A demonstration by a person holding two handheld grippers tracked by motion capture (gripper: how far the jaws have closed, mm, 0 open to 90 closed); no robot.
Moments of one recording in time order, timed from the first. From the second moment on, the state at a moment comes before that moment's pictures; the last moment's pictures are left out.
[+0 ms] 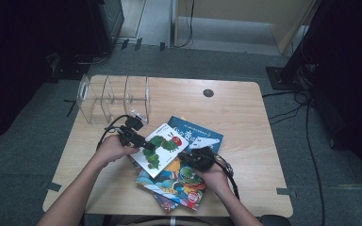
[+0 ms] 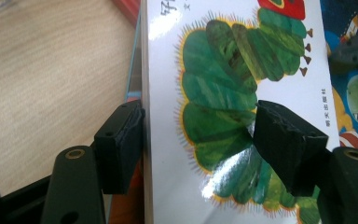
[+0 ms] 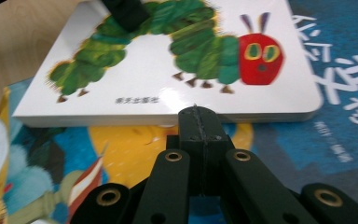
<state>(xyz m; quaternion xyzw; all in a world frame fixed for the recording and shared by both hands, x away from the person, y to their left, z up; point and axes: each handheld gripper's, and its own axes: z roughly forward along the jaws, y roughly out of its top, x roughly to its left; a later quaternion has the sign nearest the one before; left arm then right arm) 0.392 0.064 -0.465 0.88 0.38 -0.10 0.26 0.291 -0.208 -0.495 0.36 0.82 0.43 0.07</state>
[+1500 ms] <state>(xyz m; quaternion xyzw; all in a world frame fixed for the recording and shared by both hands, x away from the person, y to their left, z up) 0.382 0.035 -0.397 0.86 0.45 -0.14 0.21 0.301 -0.170 -0.493 0.32 0.84 0.44 0.06</state>
